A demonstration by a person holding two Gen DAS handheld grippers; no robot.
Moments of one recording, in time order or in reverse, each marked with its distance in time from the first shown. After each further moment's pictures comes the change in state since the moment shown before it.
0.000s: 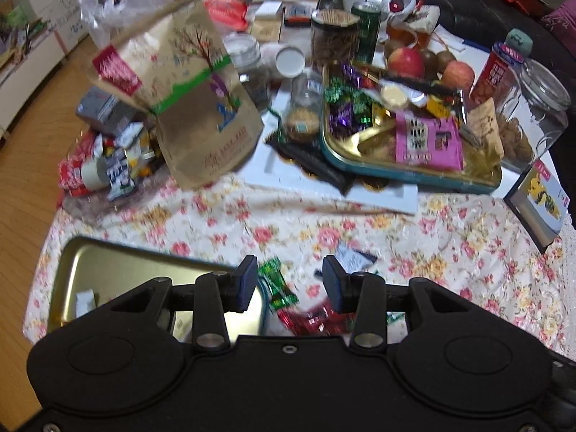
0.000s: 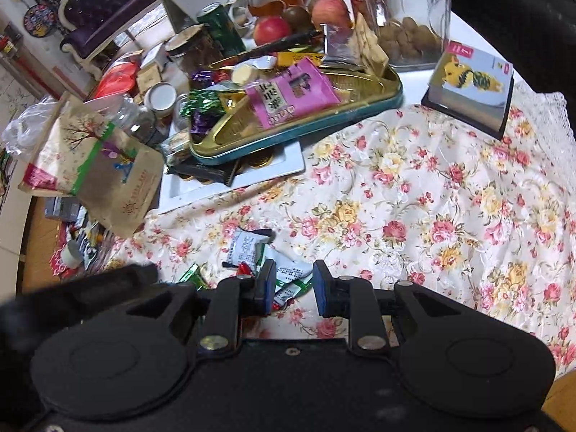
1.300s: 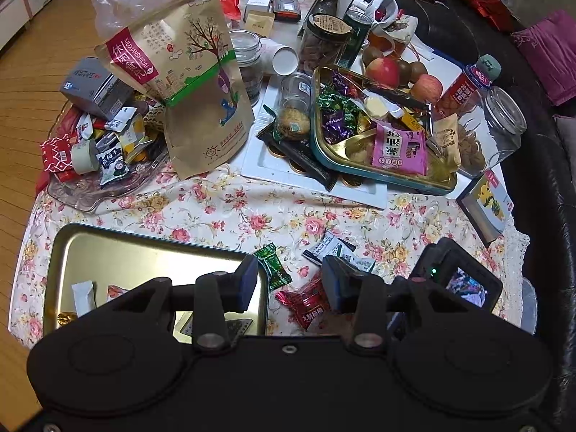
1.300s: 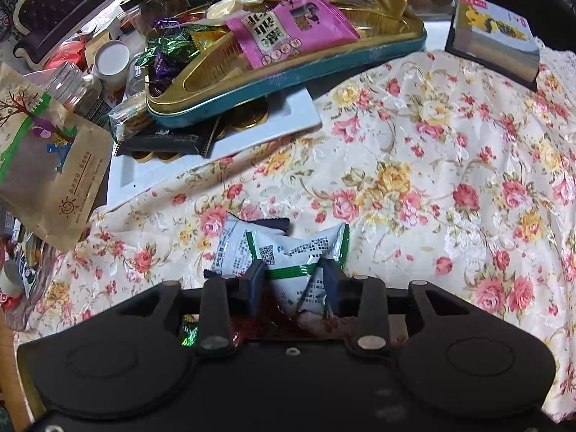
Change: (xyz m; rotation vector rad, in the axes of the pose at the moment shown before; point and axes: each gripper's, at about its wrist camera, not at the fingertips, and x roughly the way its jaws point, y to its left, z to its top) left arm -0.031 0.070 0.015 -0.060 0.102 -0.223; right arm 0.116 0.050 -0.015 0.056 -0.007 -0.138
